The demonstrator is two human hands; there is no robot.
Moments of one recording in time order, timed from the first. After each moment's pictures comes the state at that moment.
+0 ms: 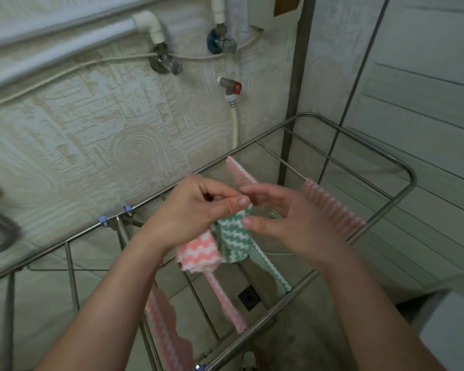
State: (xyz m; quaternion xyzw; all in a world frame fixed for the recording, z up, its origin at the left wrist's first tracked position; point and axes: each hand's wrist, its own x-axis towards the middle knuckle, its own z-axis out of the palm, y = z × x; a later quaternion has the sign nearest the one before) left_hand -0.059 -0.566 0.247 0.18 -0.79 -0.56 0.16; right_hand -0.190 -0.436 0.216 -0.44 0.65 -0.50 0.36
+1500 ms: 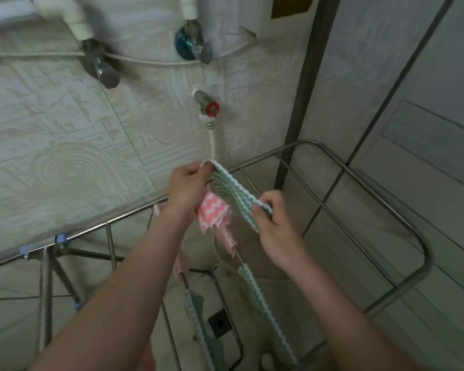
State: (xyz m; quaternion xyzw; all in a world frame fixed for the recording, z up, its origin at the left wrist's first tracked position) left_hand -0.264 -0.697 0.142 0.49 -0.56 -0.56 0.36; right_hand -0.350 -0.536 0.149 -0.41 0.74 -0.46 0.27
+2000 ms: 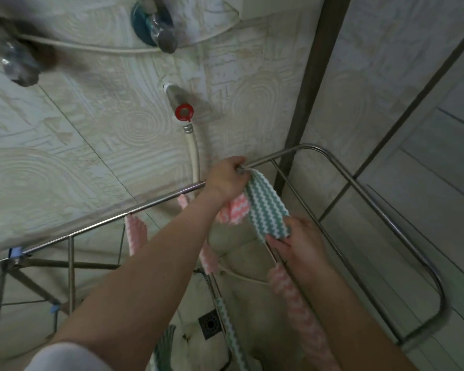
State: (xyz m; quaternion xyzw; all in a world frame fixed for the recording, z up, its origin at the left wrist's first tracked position) left_hand -0.390 -0.743 0.096 0.46 -0.79 -0.38 0.14; right_hand -0.463 -0.576 0.060 0.03 0.63 -0.63 0.46
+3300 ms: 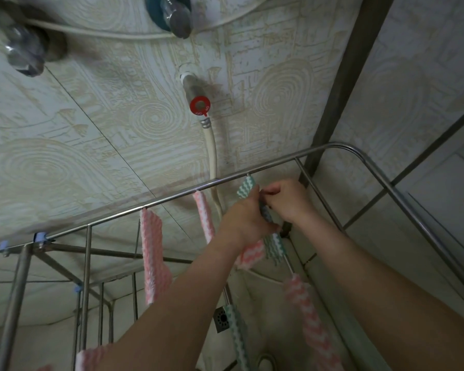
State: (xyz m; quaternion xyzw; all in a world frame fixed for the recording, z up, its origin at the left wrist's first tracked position) left_hand -0.373 -0.694 0.055 0.49 -0.79 -0.37 0.01; right_hand -0.494 -0.678 0.043 -0.45 0.77 -0.31 0.32
